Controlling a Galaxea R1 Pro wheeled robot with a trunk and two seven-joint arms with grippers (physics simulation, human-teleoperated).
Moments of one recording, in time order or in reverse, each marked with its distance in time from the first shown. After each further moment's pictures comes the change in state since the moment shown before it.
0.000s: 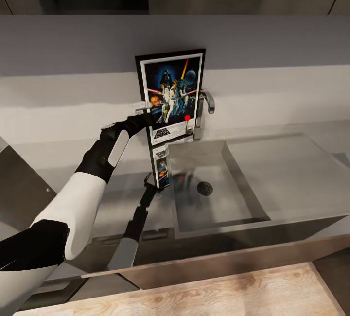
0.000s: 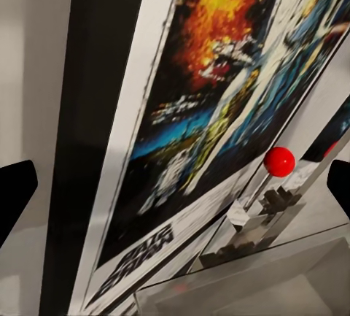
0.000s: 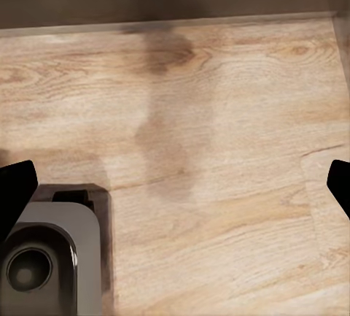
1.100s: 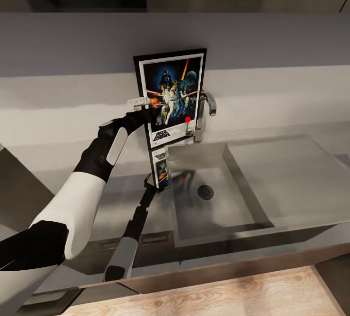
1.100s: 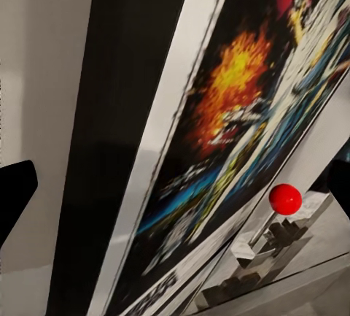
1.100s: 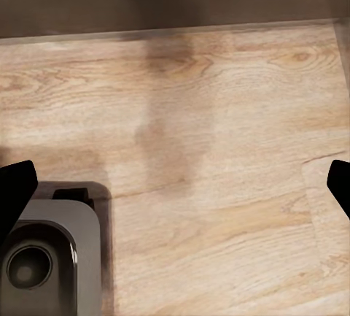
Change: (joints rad) left arm 0.000 0.001 0.006 -0.045 -0.001 0.001 0.000; right arm 0.000 0.000 0.000 -0.001 0.000 0.000 0.000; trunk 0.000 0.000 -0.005
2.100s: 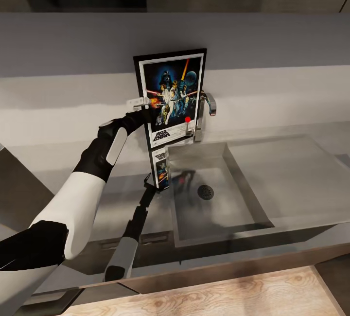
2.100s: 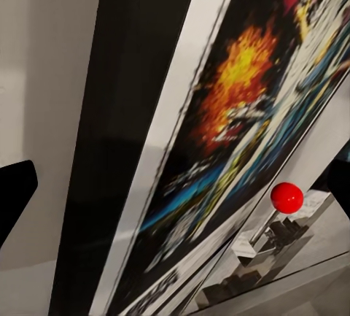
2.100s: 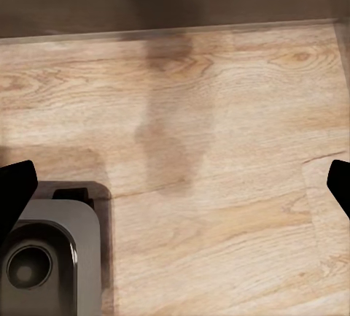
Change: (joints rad) left arm 0.000 0.001 0.003 0.003 0.001 0.003 -0.002; right arm 0.000 0.000 0.000 0.000 0.000 0.000 0.000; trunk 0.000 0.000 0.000
